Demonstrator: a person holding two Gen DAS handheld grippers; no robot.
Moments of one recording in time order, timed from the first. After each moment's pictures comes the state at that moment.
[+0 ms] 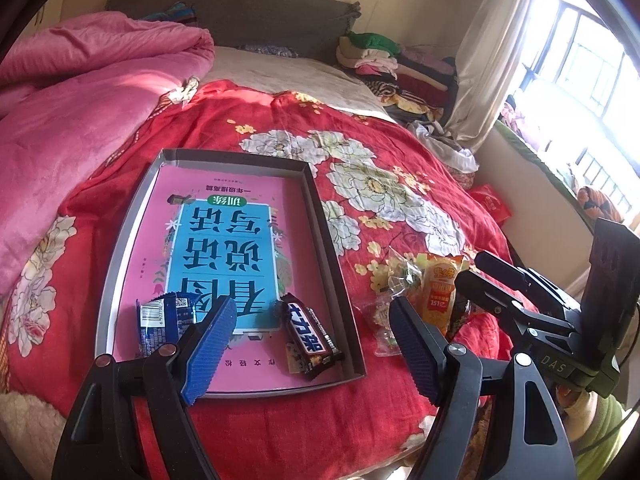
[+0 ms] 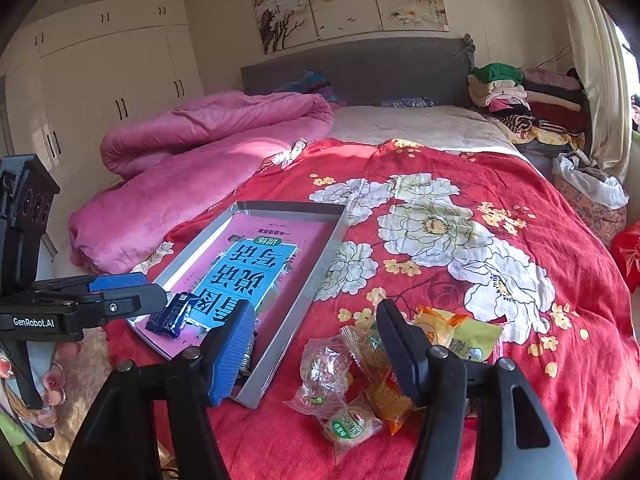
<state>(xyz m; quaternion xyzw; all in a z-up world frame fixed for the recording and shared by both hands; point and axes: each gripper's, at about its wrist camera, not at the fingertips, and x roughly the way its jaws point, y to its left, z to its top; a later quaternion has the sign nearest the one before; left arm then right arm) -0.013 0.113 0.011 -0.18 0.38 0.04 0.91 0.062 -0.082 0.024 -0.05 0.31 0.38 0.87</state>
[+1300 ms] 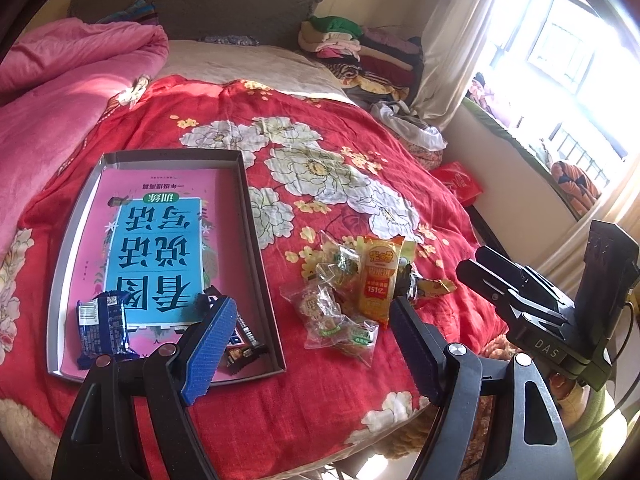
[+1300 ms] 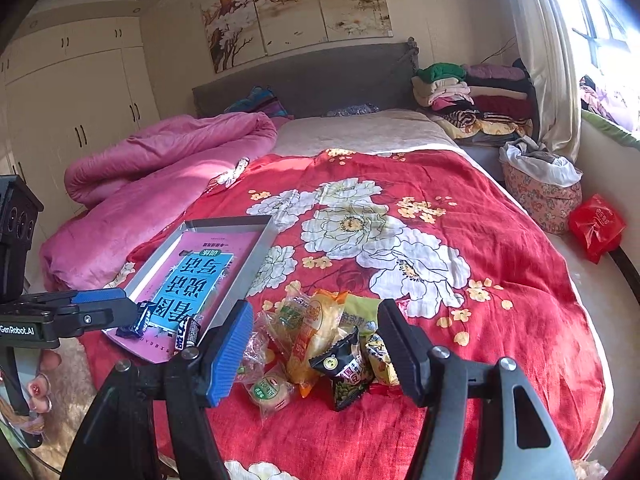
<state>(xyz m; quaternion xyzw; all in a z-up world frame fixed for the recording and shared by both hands) 0.005 0.058 0.022 -0.16 0.40 -0.02 0.90 0.060 -0.160 0.034 -0.02 0.31 0.31 0.90</state>
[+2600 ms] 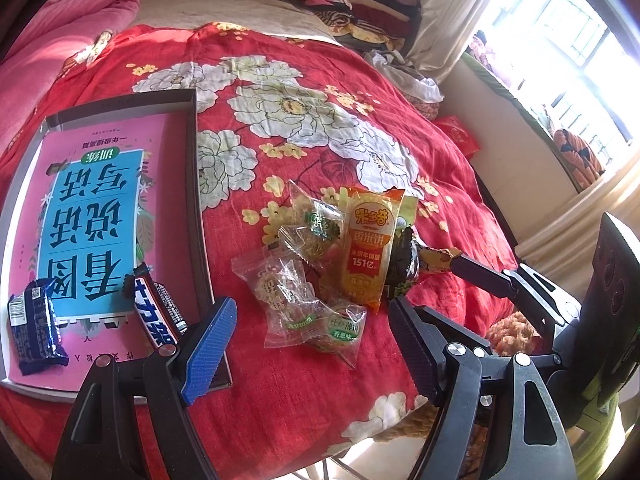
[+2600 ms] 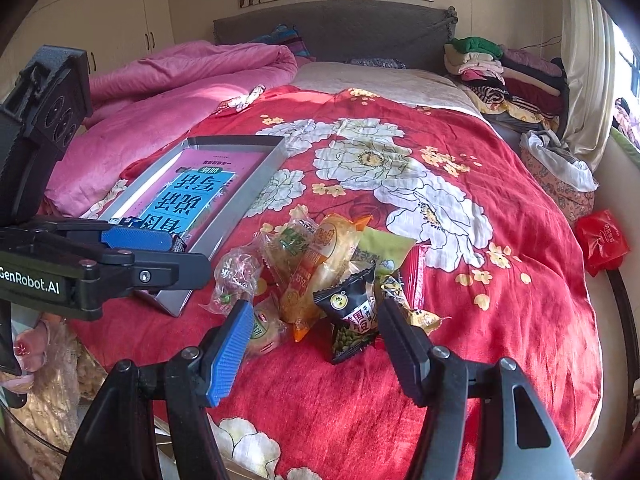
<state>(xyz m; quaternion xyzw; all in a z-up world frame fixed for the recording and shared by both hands) 0.062 0.026 -0.029 -0.17 0.48 -0.05 0.86 0.063 -0.135 -0.011 -0.12 0.38 0.32 0.86</state>
